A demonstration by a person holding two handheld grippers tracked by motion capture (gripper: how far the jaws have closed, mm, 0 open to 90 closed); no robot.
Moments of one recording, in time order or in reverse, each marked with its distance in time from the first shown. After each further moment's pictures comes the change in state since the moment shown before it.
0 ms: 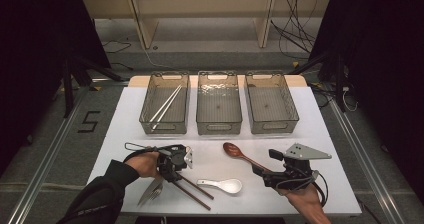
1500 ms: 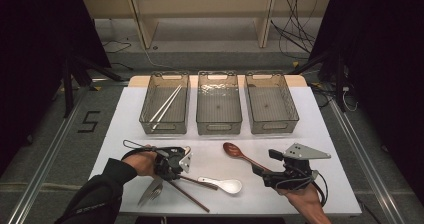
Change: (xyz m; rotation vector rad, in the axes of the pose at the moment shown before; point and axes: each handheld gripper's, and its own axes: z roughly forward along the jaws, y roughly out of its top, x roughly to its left) left arm -0.002 -0.005 -0.003 -0.022 -0.018 0.144; right arm 0.000 0.000 0.001 0.006 -0.002 0.001
